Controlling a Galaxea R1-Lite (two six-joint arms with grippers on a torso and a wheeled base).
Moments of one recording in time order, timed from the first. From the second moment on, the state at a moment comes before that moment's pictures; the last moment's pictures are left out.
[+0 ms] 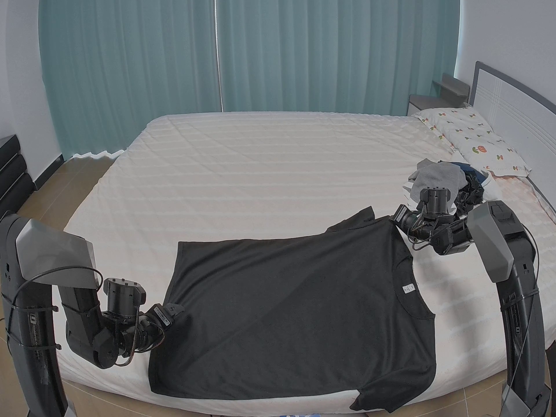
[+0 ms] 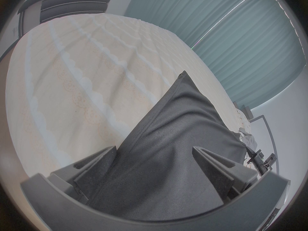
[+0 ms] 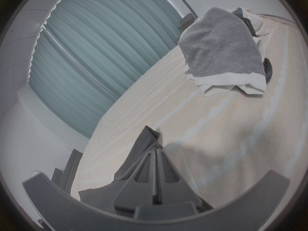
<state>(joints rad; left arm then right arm) -0.16 2.30 -0.34 -1.20 0.01 -0.88 0.04 2.72 -1.82 -0.50 0.19 0.68</state>
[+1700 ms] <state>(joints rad) -0.12 2.20 -0.20 -1.32 -0.05 -0.90 0.06 2.26 -0.93 -0.67 0.13 0.74</state>
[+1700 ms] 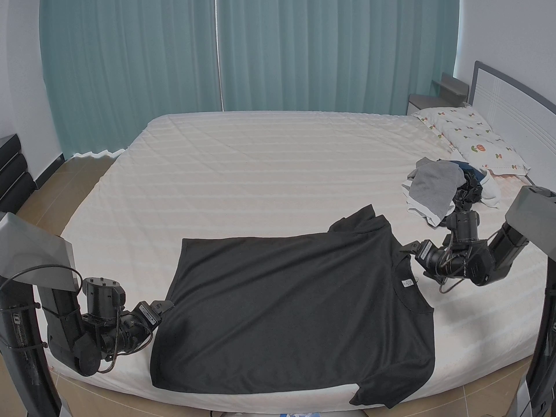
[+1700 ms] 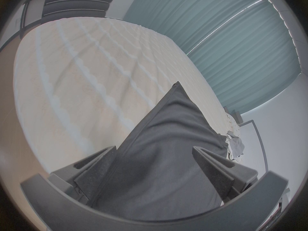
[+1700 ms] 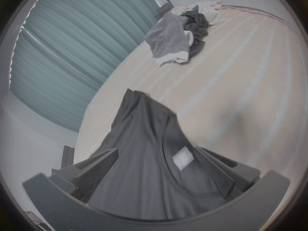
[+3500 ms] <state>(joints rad) -0.13 2.39 -0.23 -1.37 -0.25 -0.34 0.20 2.11 -0.28 -1.22 0.16 0.93</state>
